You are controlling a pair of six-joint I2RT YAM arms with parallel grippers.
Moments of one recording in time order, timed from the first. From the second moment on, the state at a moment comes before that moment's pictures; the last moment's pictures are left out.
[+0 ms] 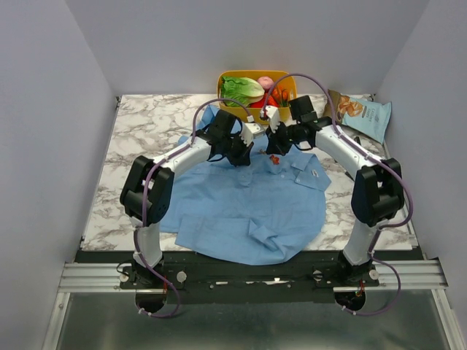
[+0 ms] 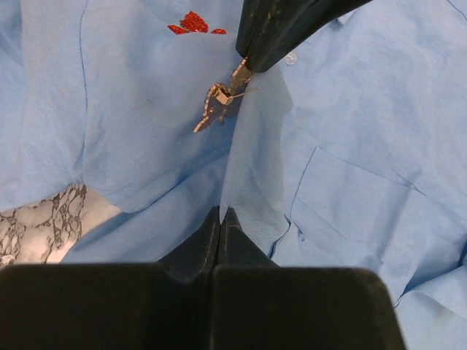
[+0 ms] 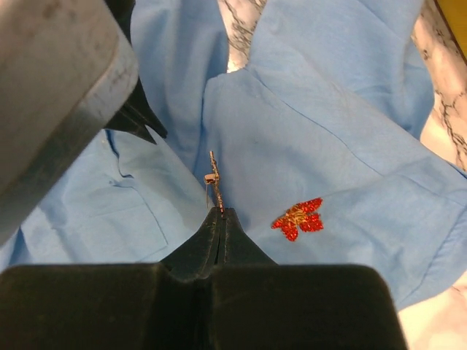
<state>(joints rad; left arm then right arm) -0.53 1.92 1.44 -0.36 0.57 0.30 0.36 1.84 1.50 -0.57 -0.60 -0.52</state>
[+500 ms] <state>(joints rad) -0.53 1.91 1.46 -0.30 0.40 0.25 0.44 1.79 1.50 -0.58 -0.30 -0.57</state>
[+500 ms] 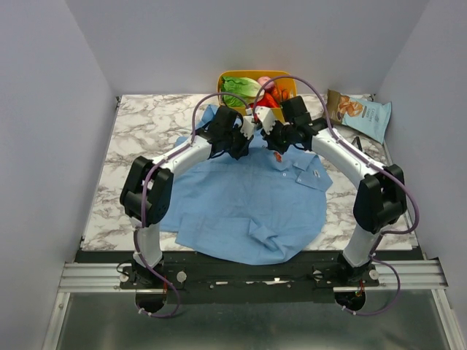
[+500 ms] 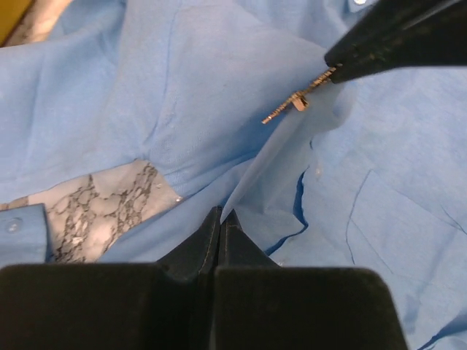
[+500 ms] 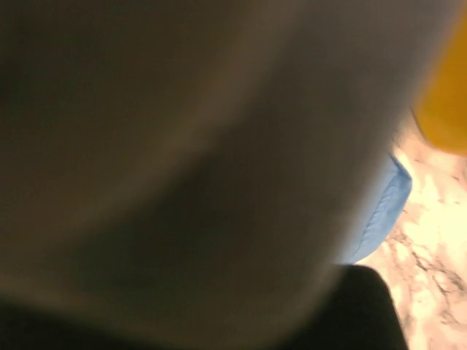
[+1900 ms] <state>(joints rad) -0.68 1.71 1.37 -0.19 0.18 -0.02 0.52 1.98 1.93 -1.00 -0.01 -0.39</state>
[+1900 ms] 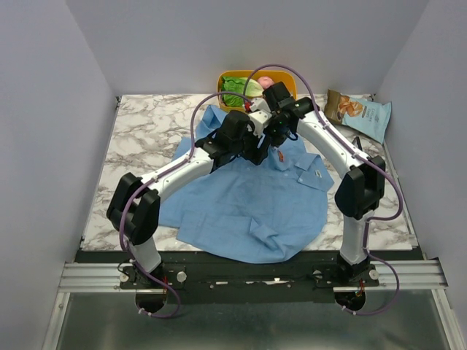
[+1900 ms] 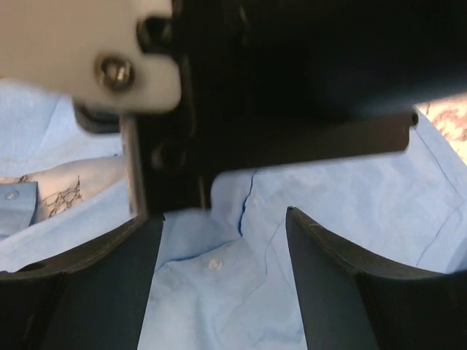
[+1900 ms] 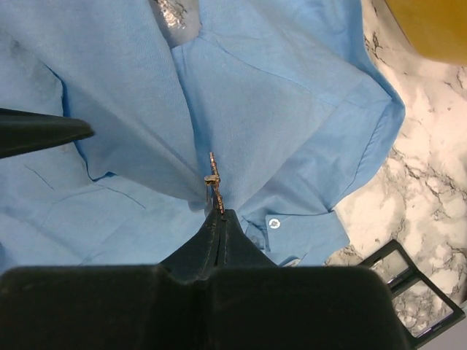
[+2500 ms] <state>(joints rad) -0.74 1.78 1.36 -0.08 -0.02 -0.06 0.49 2.00 1.93 -1.05 -0.07 -0.37</state>
